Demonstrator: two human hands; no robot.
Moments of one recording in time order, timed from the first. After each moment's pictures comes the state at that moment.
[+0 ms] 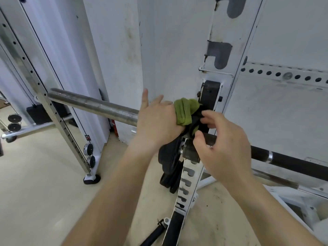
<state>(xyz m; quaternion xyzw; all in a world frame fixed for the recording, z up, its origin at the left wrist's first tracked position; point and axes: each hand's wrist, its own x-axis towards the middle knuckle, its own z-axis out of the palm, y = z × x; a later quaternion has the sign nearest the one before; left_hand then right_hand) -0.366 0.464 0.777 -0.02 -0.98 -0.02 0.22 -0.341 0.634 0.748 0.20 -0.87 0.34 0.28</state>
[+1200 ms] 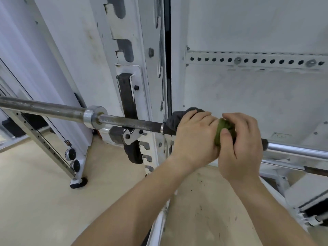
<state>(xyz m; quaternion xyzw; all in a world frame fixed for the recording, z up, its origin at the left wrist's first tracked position) -0.337 0.725 0.736 -0.22 -0.92 -0.11 0.31 -0.313 0.843 0.721 0.08 -0.82 0.42 0.38</state>
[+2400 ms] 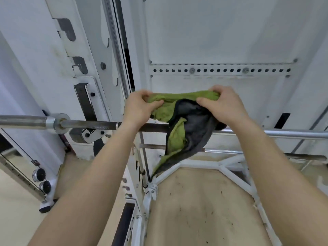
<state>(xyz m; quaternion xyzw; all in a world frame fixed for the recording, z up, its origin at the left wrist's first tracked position) -0.334 0.745 0.806 -0.01 -0.86 -0.49 0.16 -0.316 0.983 0.813 0.03 -0.88 0.42 0.22</state>
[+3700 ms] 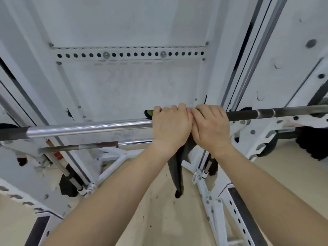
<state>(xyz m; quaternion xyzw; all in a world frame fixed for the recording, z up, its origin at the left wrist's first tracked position) -0.290 1.223 0.723 -0.22 -0.92 -0.04 0.32 -0.272 1.366 0.690 0.08 -0.85 -0.05 0.53</state>
